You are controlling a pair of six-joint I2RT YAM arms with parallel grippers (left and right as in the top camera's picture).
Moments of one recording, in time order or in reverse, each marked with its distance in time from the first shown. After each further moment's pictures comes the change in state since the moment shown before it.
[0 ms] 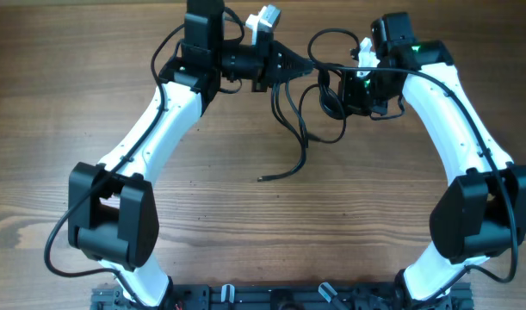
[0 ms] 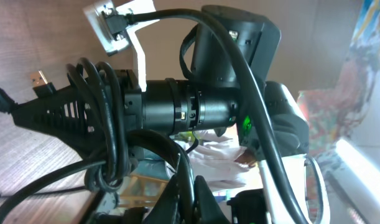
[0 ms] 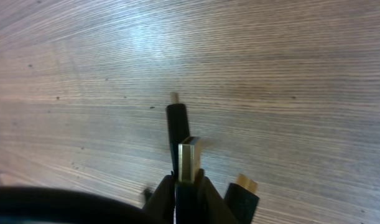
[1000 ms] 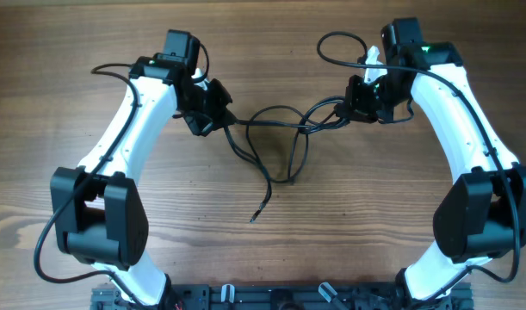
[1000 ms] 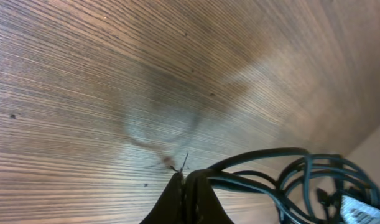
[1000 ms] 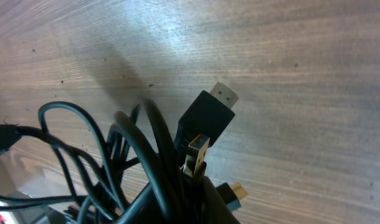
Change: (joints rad) left arm 0.113 -0.013 0.013 -1.028 -0.842 0.358; right arm -0.046 -0.007 -0.017 -0.059 -0.084 -0.032
